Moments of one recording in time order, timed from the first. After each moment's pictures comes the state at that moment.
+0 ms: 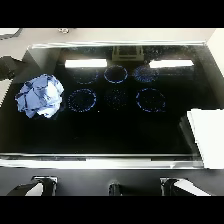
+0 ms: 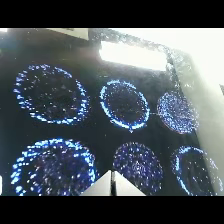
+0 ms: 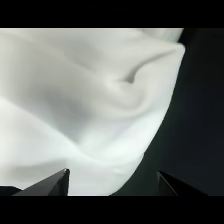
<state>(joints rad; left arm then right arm) 0.19 -1.04 1.46 0.95 -1.07 -1.41 -1.14 -1.30 1.16 -1.59 1.46 1.63</state>
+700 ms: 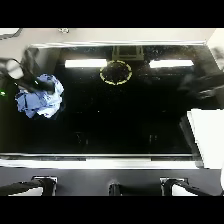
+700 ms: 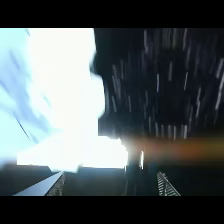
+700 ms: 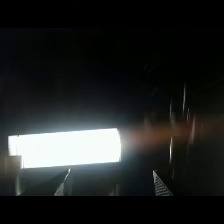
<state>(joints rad) -0.14 -1.40 1.58 1.71 -1.41 -1.65 -0.18 -1.38 1.57 -1.33 1.39 1.61</state>
